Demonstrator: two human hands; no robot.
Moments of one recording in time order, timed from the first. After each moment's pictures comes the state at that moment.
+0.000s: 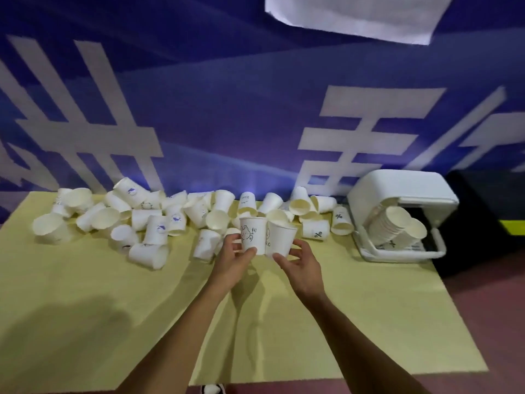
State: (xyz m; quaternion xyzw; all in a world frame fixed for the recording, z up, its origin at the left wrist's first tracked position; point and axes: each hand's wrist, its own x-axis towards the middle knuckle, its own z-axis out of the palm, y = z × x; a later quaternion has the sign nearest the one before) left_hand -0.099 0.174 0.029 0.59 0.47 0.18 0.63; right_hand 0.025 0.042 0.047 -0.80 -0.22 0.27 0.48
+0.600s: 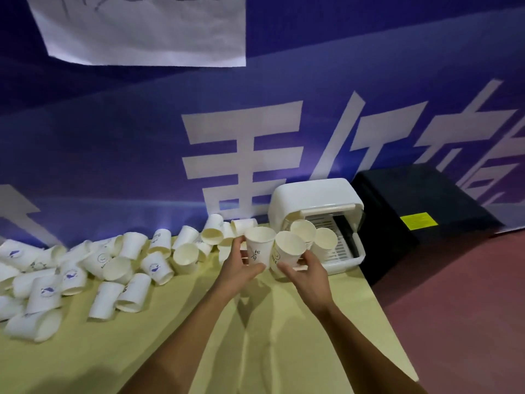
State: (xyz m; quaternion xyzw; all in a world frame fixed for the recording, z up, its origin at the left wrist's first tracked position) left_hand 0.140 0.049 0.063 0.69 0.35 0.10 0.62; right_hand 0.251 -0.110 0.051 -0.80 -0.21 0.19 0.53
